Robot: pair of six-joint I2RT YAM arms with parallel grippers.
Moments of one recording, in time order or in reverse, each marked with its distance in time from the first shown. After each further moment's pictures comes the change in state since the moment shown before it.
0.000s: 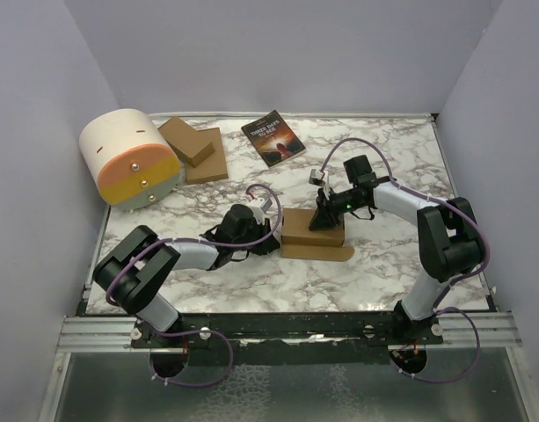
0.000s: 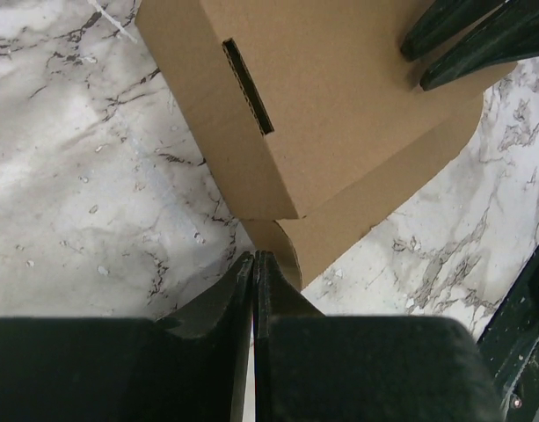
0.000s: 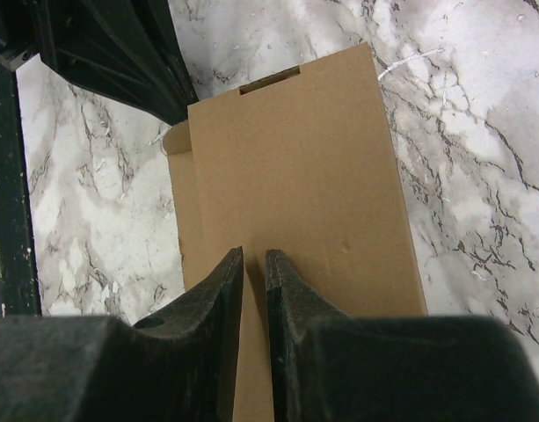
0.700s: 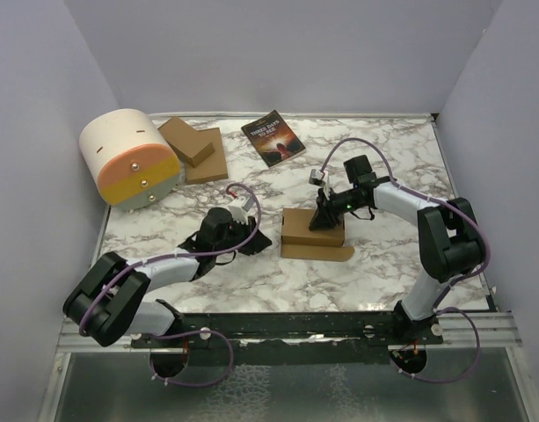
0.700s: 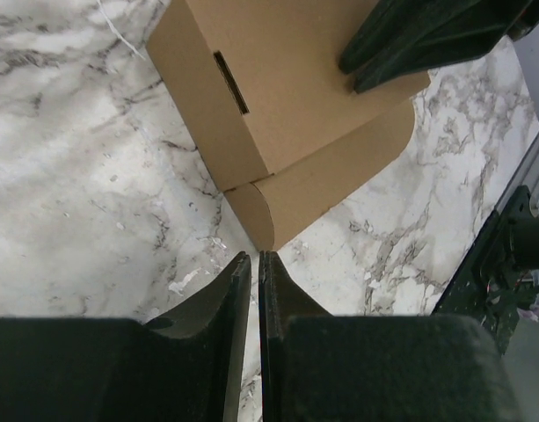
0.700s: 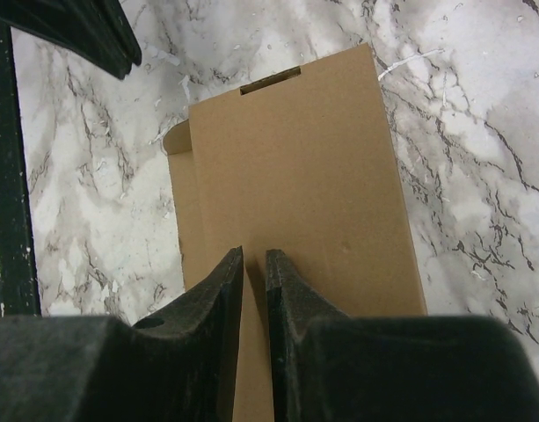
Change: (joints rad) left arm 0.089 -0.249 -0.122 0.021 0.074 -0.026; right arm 0.000 -0.004 -0.002 -0.001 -0.003 -0.002
